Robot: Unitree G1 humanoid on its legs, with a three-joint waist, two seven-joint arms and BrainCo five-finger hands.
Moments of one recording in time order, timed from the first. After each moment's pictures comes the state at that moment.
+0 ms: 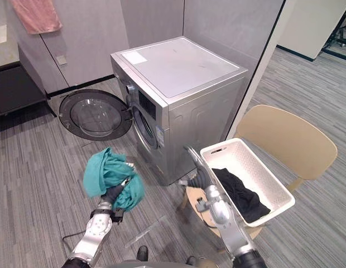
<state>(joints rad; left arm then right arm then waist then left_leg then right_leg) 0.10 0.16 -0.10 0.51 0.08 -0.28 0.28 0.08 -0.24 0.25 0.21 -0.33 -0.26 -0.08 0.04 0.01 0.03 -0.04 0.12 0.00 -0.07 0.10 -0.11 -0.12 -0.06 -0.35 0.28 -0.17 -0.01</state>
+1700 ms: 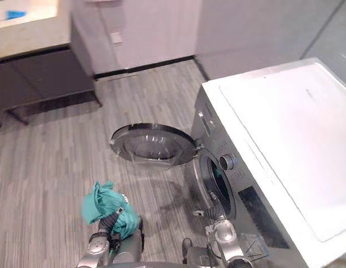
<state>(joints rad) 0.06 0.03 0.01 0.90 0.05 -0.22 0.18 0.04 -0.12 0.05 0.77 -0.20 -0.18 -0.13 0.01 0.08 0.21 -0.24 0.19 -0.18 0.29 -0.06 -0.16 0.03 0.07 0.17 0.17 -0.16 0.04</state>
